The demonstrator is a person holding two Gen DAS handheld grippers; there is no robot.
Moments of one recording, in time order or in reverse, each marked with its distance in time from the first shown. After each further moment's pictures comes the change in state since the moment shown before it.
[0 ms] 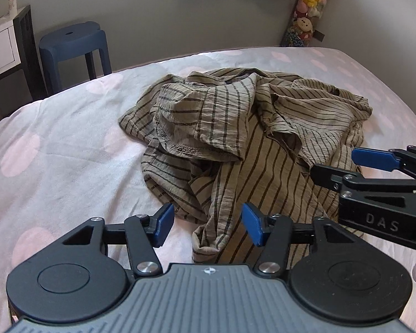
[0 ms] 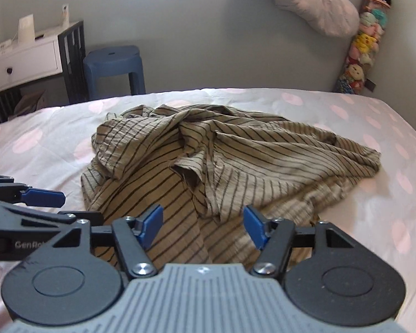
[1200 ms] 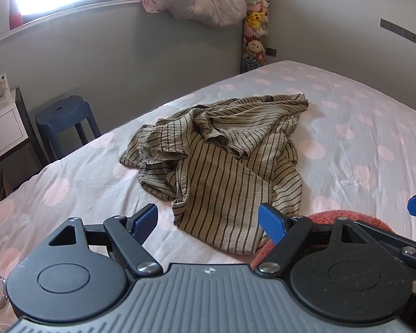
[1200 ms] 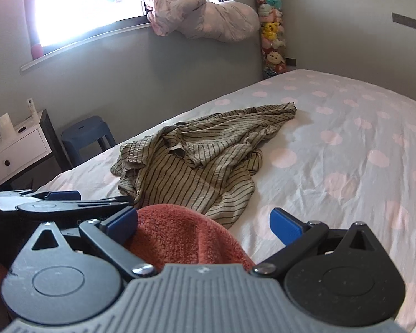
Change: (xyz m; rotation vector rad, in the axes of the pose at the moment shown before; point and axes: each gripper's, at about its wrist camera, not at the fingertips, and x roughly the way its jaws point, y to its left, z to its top) left arm -0.146 -0.050 -0.077 0.279 -0.210 -0.007; right arm -0.226 0.048 -0.123 0.422 -0.194 -0.146
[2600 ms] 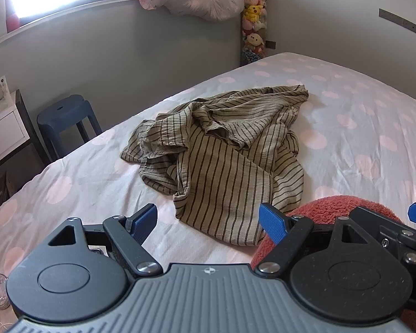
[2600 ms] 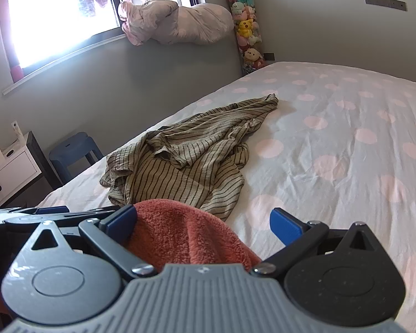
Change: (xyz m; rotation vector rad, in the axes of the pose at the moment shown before) left arm 0.000 -0.006 -0.006 0.031 0.031 0.026; right arm 0.003 -0.010 -0.018 0.164 -0.012 -0.045
